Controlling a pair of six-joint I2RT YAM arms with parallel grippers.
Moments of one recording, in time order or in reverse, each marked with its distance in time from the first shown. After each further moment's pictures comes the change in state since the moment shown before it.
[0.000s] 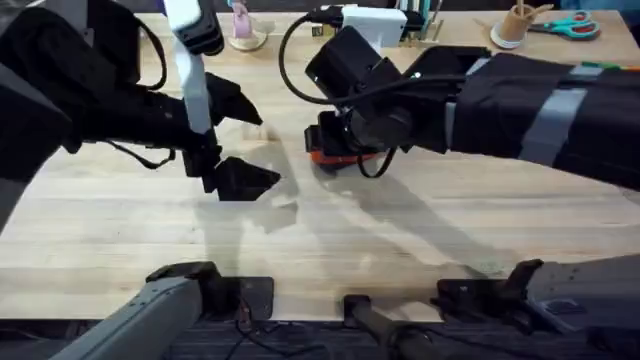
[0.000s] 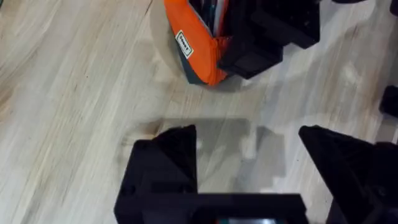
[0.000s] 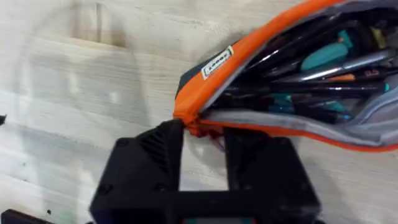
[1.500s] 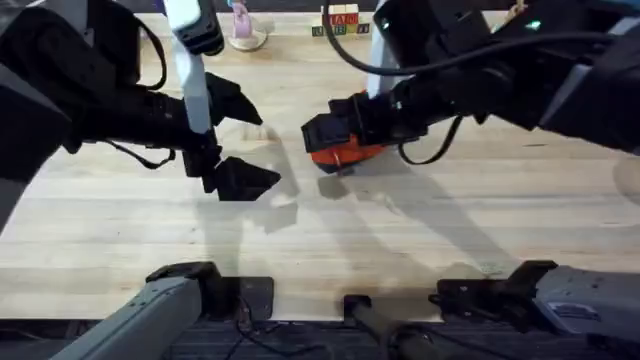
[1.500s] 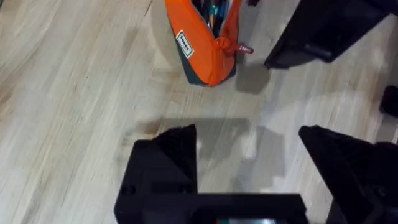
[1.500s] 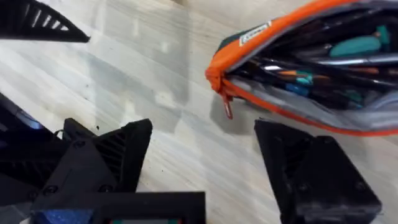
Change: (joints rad) left arm 0.000 0.000 0.000 0.000 0.000 0.000; right arm -0.150 -0.180 0.000 -0.123 -0.387 -0.224
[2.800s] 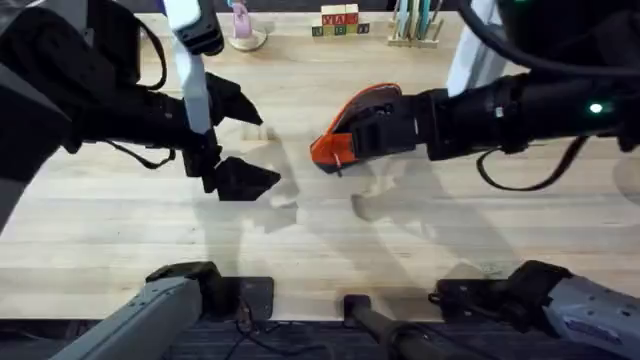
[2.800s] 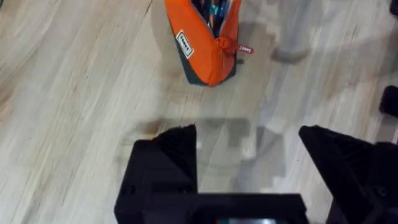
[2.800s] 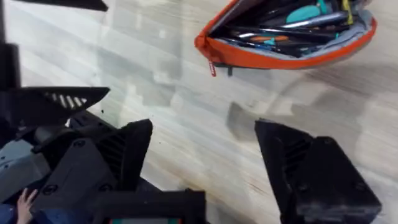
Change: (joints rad) left arm 0.000 0.000 0.000 0.000 0.000 0.000; right arm -0.037 -0.313 0.000 -0.233 0.057 -0.001
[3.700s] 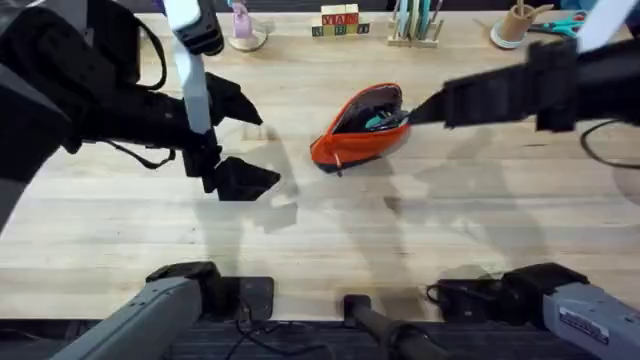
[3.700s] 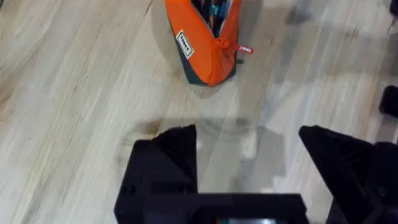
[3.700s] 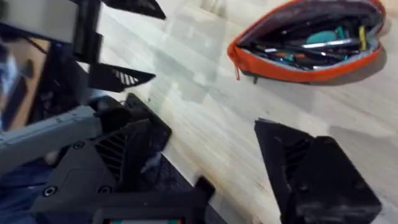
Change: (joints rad) left arm 0.000 0.000 0.000 0.000 0.000 0.000; right arm -0.462 -0.076 0.077 -0.170 -0.511 -0.393
